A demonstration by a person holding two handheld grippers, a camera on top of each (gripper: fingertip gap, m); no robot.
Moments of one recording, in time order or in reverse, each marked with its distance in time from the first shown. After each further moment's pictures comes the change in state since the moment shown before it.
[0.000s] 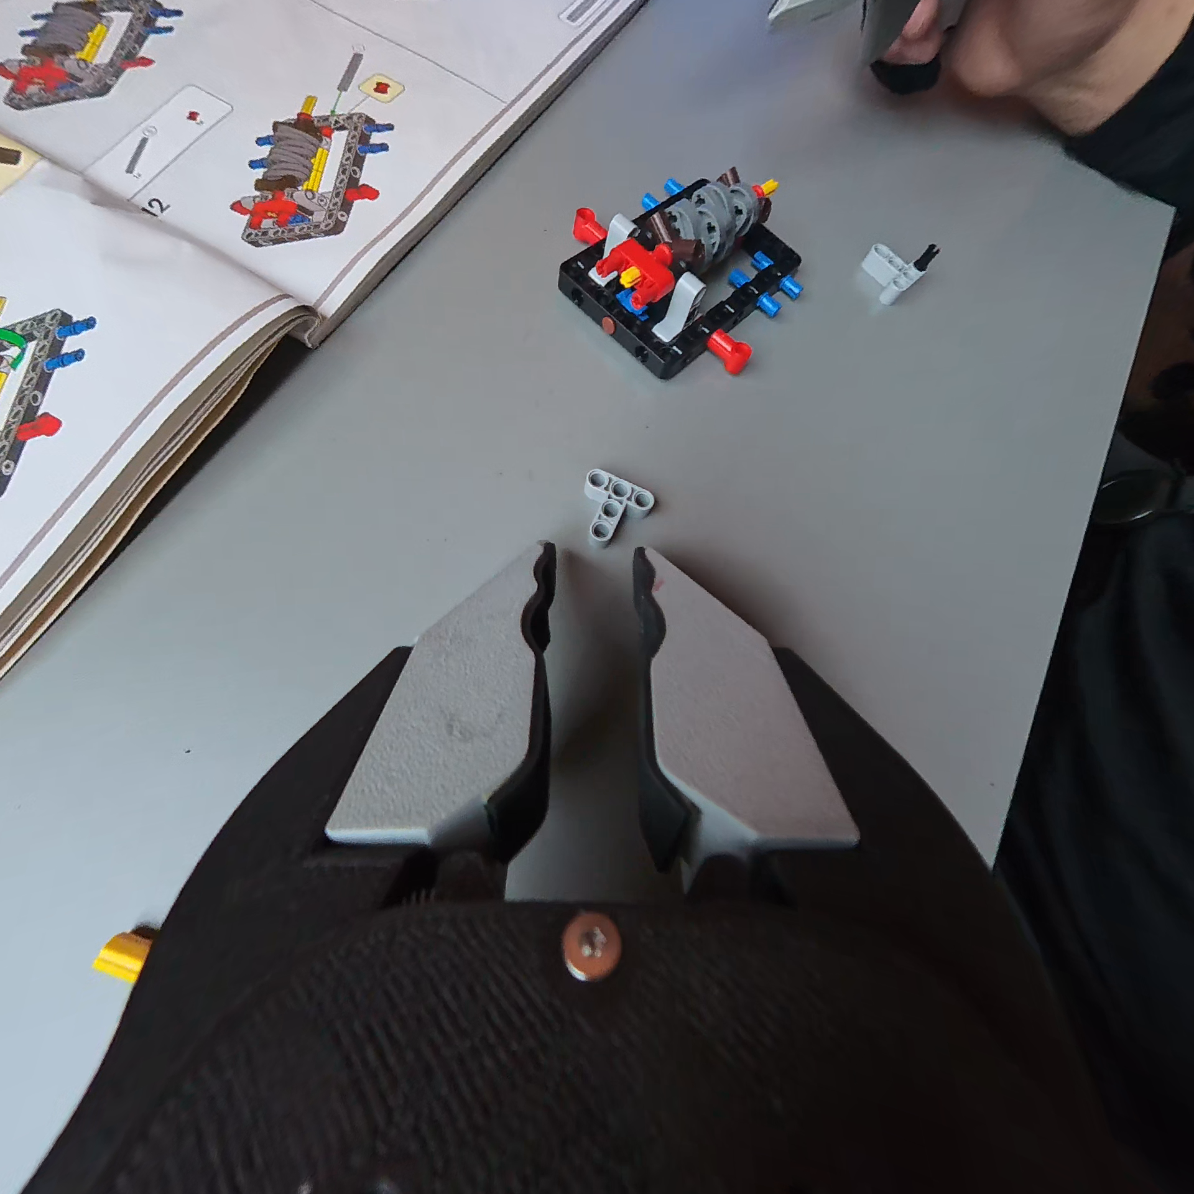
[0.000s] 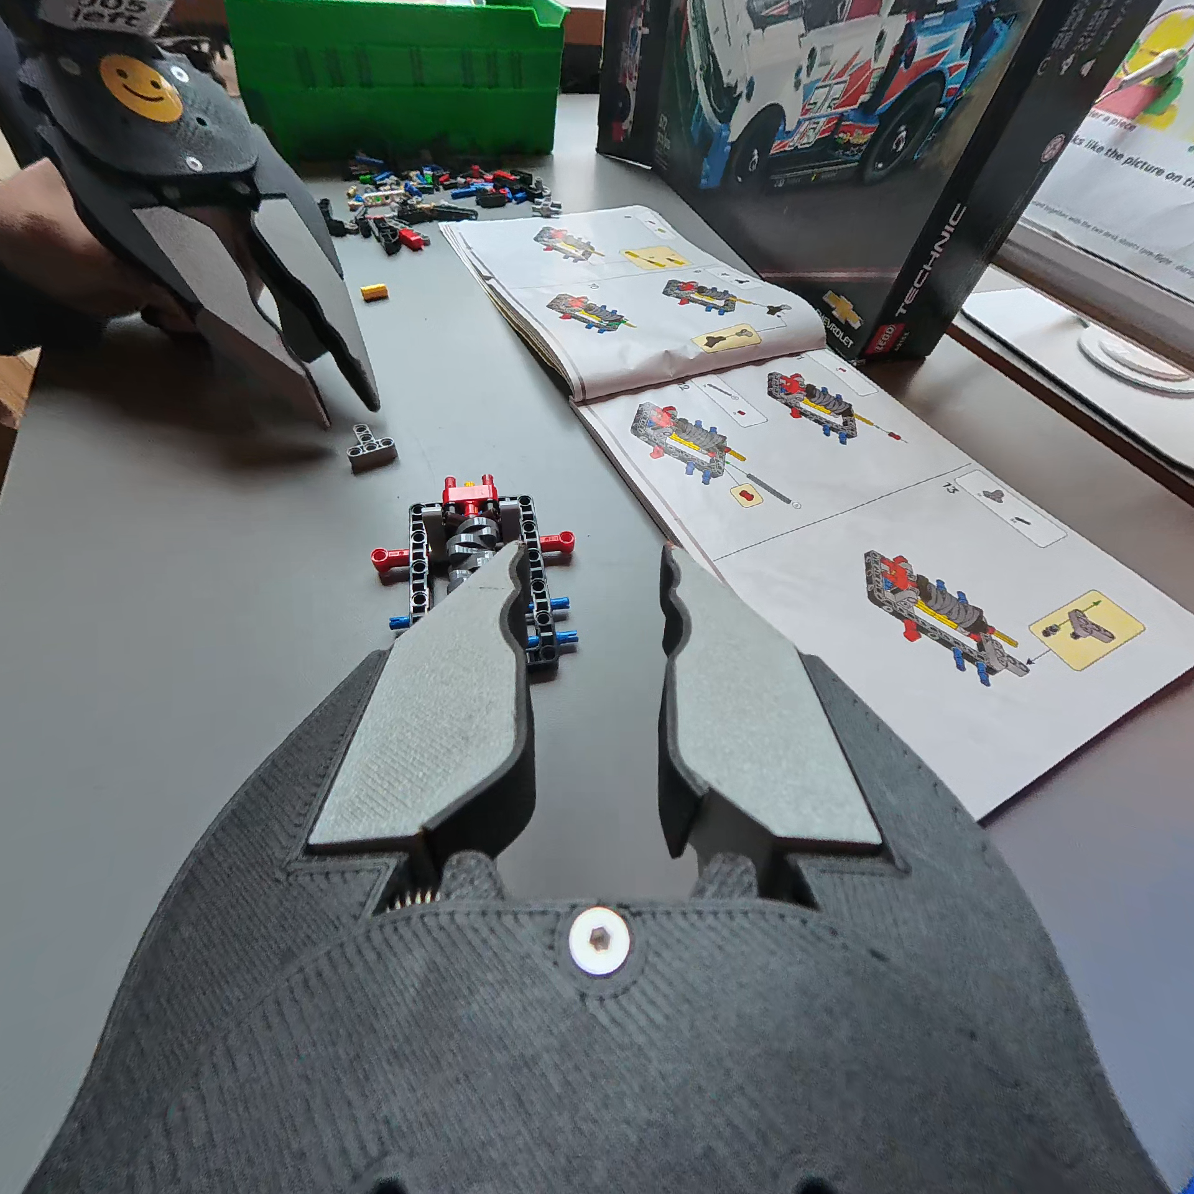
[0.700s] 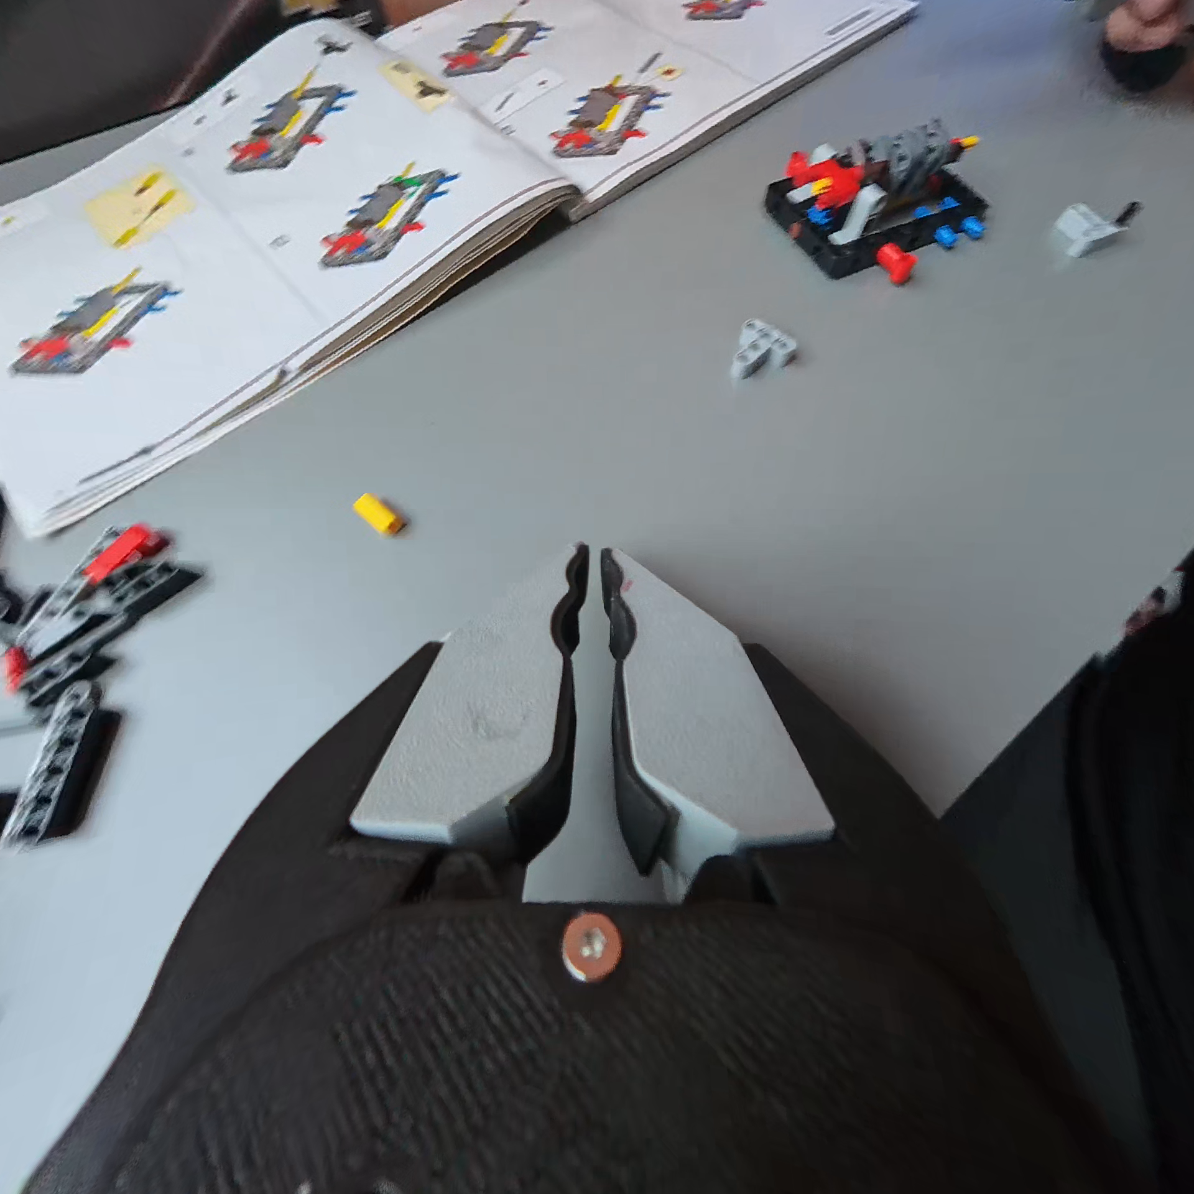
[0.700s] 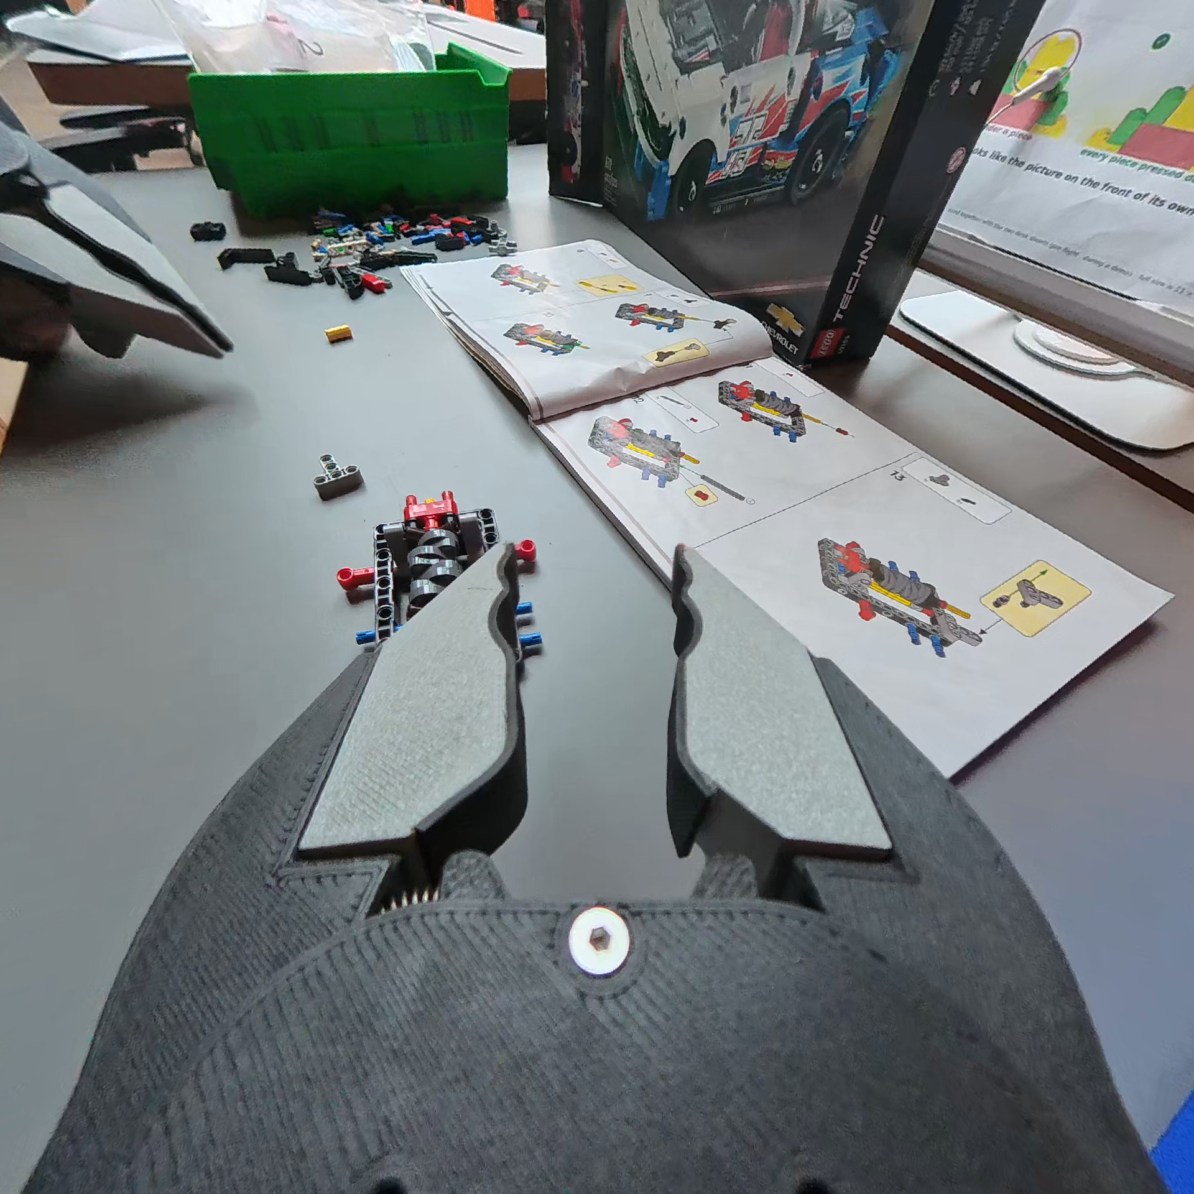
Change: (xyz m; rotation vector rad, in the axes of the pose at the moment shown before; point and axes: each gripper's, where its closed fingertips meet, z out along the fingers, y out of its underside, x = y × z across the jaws) left arm -0.023 0.051 -0.086 0.100 -0.375 -0.095; right arm 0.018 -0.001 -0.008 0.055 0.050 0.058
